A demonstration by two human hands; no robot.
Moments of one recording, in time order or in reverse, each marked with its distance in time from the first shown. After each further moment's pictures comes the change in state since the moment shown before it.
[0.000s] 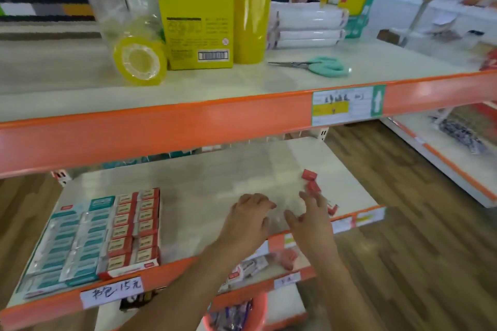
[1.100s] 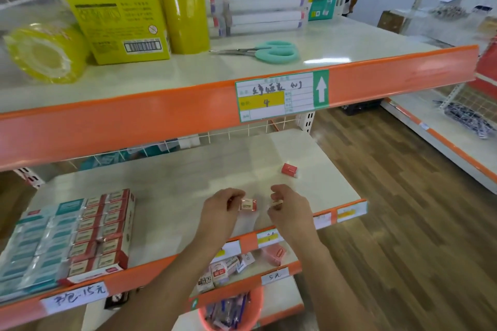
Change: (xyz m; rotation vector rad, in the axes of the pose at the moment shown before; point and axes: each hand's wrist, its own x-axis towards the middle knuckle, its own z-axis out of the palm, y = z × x) left_hand 0.023 0.010 0.019 -0.398 0.241 -0.368; right_hand 0.036 0.018 -0.013 0.056 -0.178 -0.010
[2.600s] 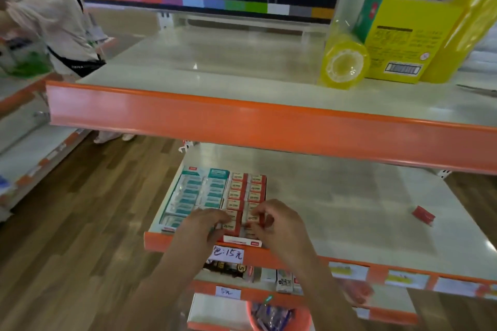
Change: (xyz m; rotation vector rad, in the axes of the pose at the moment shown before) left_hand -0.123 -0.141 -0.236 0.267 0.135 -0.086; right_hand -0.077 -0.167 0.180 -0.121 -0.305 -0.654
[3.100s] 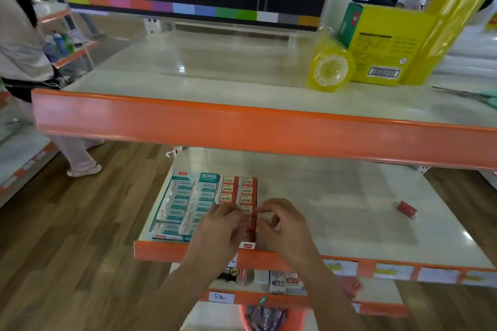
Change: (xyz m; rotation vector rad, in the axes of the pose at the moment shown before) left_hand 0.018 0.031 0.024 0.098 0.042 0.189; right_hand -0.006 0.013 -0.010 0.088 0.129 0.020
